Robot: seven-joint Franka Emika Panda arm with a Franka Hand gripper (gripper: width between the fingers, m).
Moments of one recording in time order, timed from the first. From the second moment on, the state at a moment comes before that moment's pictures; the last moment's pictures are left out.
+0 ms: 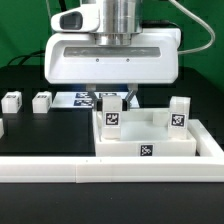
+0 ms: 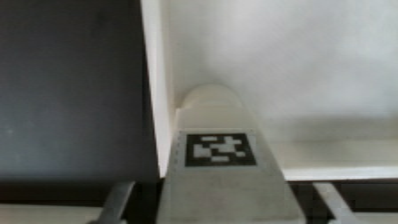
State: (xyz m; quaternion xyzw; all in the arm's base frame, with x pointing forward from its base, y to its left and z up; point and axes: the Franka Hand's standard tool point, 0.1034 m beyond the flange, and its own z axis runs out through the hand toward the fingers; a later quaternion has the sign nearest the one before) arm 0.576 -0.003 0.074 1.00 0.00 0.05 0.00
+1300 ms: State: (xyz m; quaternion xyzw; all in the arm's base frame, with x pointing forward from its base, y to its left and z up) arm 0.579 0.007 0.073 0.91 -0.41 0.06 -0.03
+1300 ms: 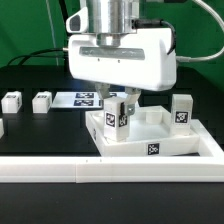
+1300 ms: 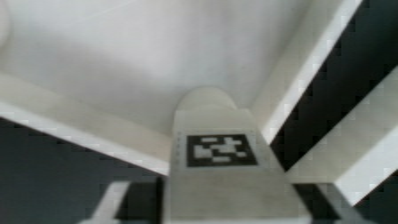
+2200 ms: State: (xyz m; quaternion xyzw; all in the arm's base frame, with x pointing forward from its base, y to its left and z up) arm 0.580 0.010 0.073 0.99 -0.09 0.06 -0.01
